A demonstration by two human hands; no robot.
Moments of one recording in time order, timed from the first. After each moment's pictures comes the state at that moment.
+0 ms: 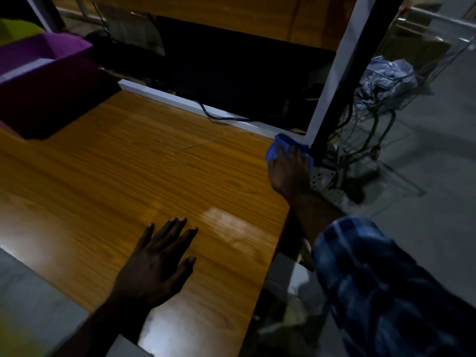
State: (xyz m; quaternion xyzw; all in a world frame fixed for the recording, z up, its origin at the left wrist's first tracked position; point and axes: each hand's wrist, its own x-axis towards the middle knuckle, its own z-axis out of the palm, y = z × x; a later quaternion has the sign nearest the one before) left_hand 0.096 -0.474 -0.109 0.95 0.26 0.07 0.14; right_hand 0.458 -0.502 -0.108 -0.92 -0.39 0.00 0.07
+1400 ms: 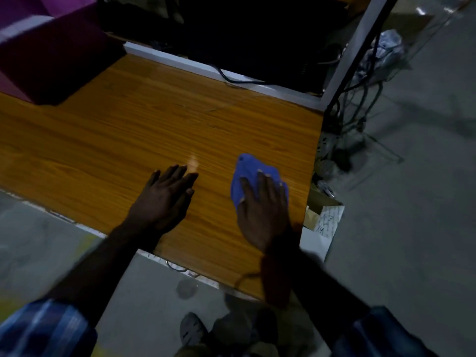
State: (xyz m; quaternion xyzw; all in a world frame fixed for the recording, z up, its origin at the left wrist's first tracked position) left_hand 0.041 -0.393 -0.109 0.96 0.23 0.07 0.17; right_hand 0.201 -0.578 -0.111 -0.87 -0.47 -0.04 0.14
